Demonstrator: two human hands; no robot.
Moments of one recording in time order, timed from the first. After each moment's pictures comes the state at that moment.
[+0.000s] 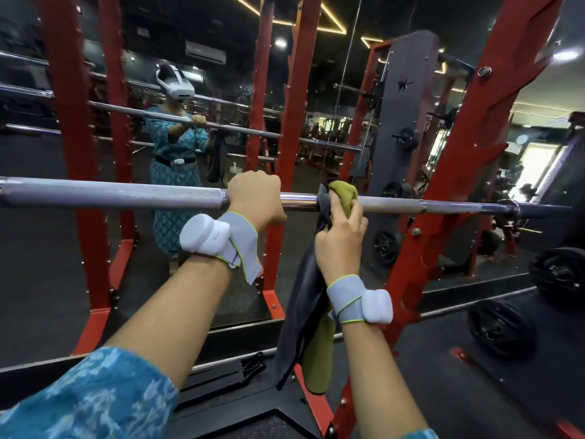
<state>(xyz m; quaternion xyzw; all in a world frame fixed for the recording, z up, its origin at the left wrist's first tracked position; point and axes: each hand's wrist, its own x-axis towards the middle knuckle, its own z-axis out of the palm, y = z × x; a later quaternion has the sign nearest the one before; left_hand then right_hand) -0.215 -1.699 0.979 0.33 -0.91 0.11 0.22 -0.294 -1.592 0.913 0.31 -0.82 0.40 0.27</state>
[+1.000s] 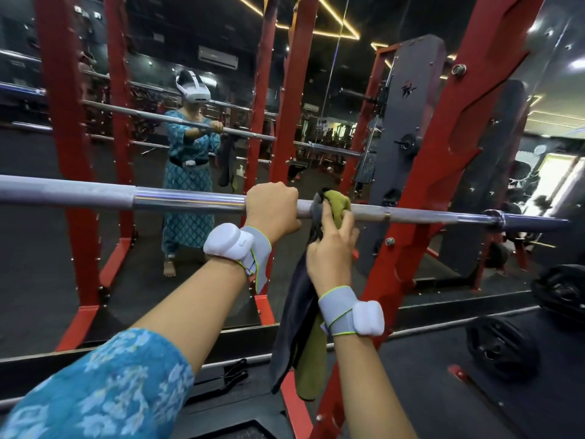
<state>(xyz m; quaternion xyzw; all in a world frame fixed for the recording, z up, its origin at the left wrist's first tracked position) -0.328 -1.635 0.967 0.29 -0.90 0.16 0.28 -0.379 -1.545 0.909 0.35 -0.81 0.40 0.25</state>
